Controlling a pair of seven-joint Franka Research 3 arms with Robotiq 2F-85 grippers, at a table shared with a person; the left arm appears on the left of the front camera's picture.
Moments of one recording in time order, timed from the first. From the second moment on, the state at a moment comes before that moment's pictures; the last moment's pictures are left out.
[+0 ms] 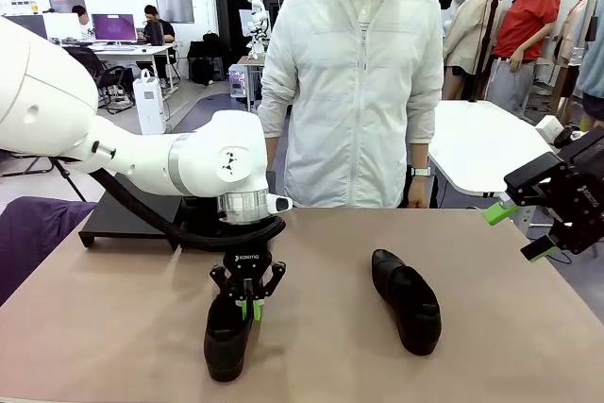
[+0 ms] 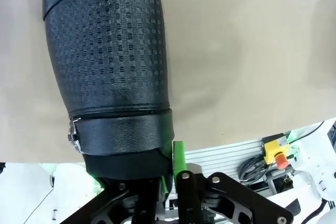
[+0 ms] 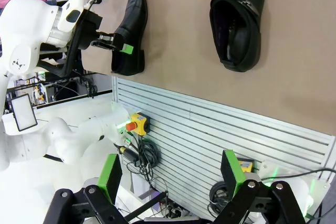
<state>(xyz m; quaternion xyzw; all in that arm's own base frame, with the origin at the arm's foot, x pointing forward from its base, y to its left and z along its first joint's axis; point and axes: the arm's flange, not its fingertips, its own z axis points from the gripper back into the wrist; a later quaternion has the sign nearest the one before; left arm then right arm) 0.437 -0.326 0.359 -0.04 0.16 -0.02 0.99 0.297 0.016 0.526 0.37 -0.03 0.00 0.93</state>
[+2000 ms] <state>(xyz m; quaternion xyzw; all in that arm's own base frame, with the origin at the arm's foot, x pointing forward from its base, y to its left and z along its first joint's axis) 0.279 -0.090 0.523 -0.13 -0.06 0.07 0.99 0.297 0.015 0.526 0.37 -0.03 0.00 0.93</state>
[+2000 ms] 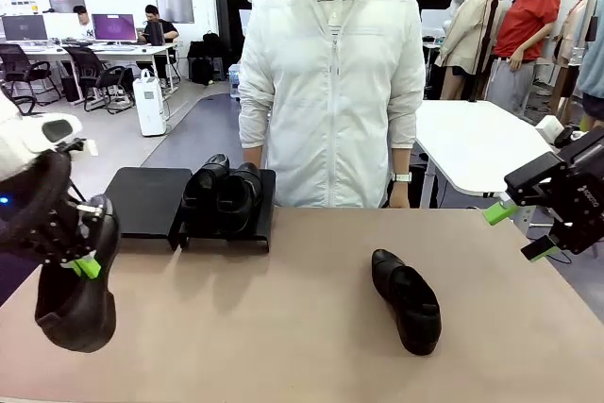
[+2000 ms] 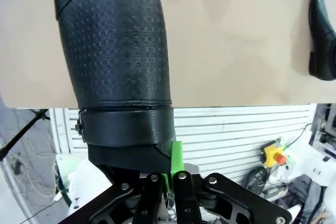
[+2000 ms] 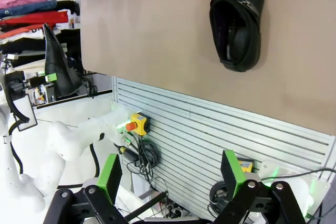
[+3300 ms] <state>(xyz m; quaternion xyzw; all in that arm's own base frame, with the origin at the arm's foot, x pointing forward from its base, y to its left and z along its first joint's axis) 0.580 0.045 0.572 0.03 -0.09 -0.05 0.99 0.297 0.015 0.527 0.37 -0.03 0.00 0.93</state>
